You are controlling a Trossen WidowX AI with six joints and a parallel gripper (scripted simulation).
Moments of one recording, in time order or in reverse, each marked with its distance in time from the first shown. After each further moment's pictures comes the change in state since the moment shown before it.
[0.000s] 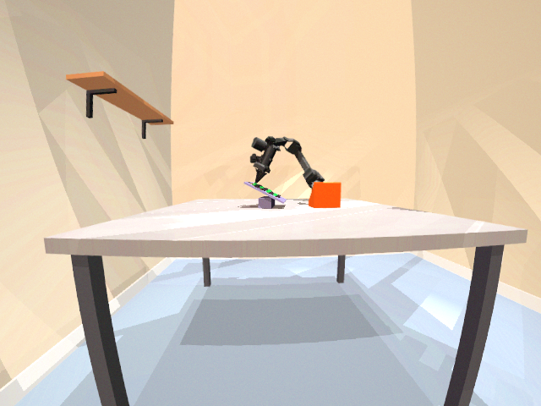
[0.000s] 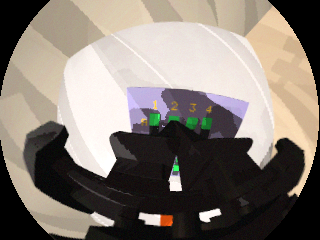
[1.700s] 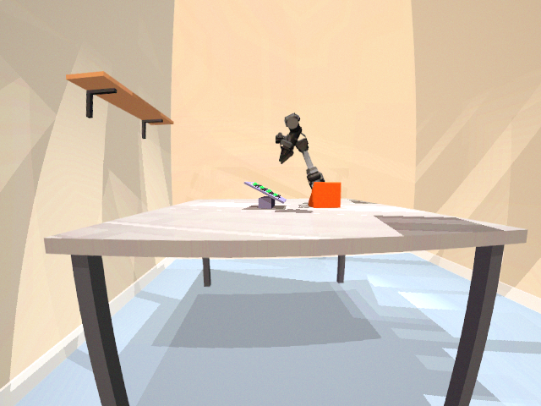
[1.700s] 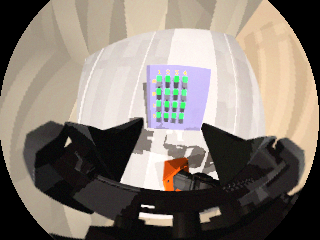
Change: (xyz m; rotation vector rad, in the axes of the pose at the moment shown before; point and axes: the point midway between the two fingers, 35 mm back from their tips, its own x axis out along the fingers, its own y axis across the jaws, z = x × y) arm -0.150 -0.012 -0.073 0.026 -0.008 0.043
